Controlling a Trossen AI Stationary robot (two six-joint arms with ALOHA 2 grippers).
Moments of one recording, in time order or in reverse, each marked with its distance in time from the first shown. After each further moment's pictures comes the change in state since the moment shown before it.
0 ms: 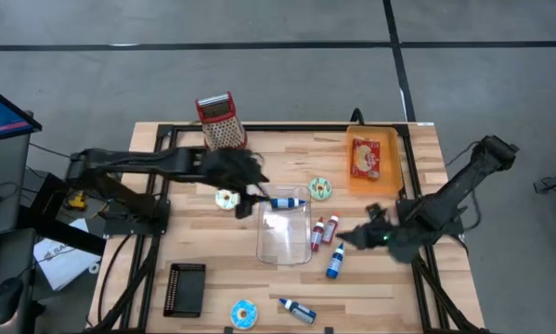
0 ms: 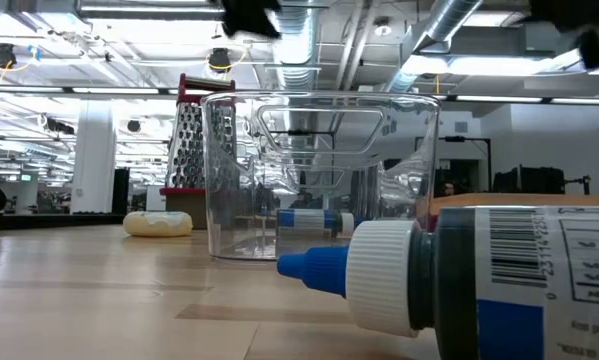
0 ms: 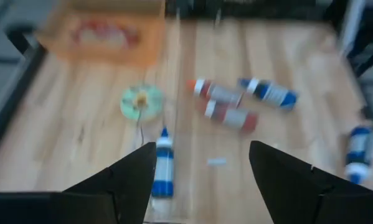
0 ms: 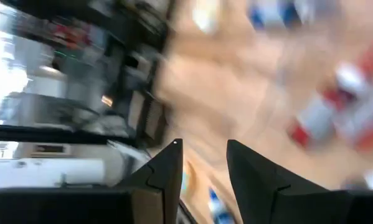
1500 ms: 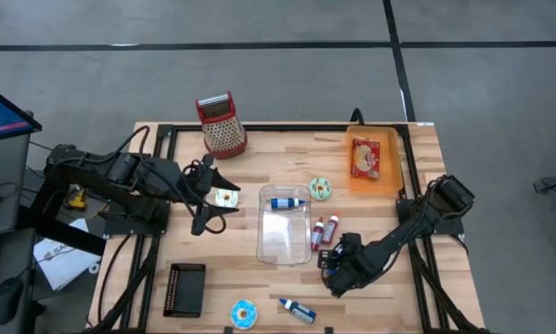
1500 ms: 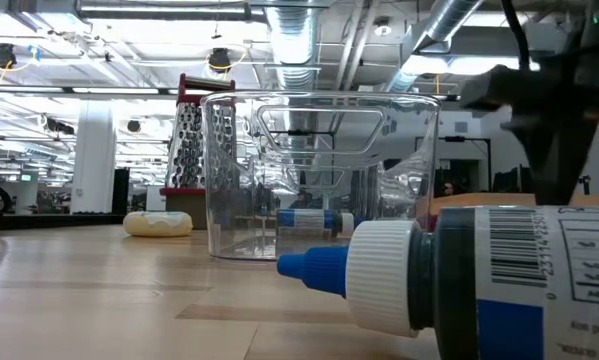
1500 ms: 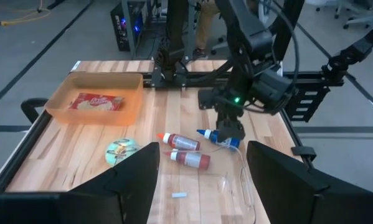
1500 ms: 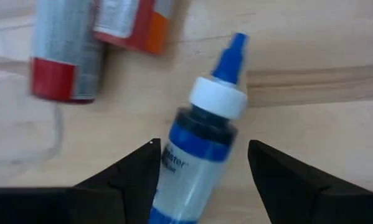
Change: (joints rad) left arm -0.292 -0.283 0.000 -0.021 -0.223 -0.080; right arm -0.096 0.734 0.389 -0.540 -0.494 0.562
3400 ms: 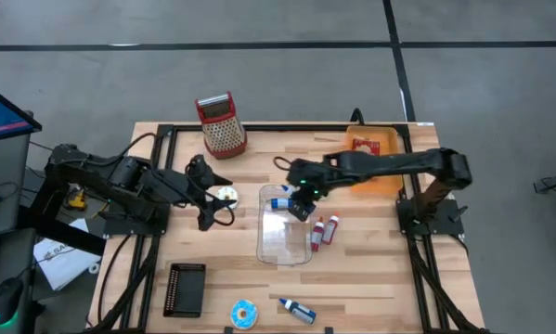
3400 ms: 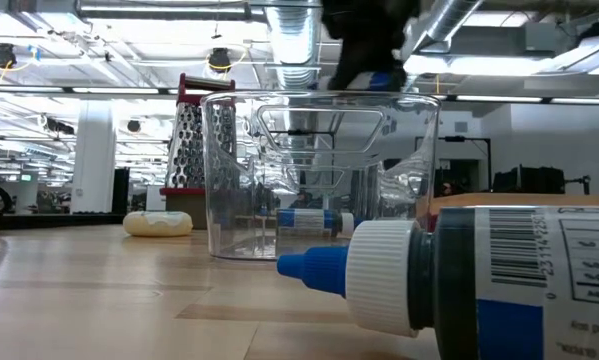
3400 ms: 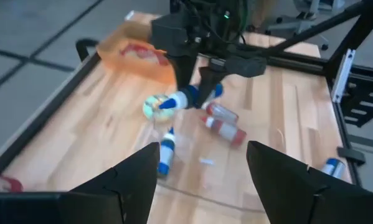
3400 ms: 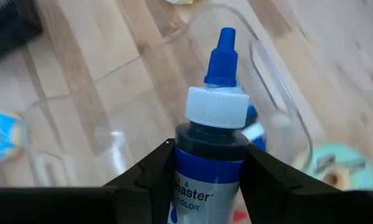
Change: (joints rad) left arm -0.034 0.001 -0.035 -0.156 -0.209 -0.256; right arm -0.640 -0.124 0.382 -0.007 -0.226 -1.851
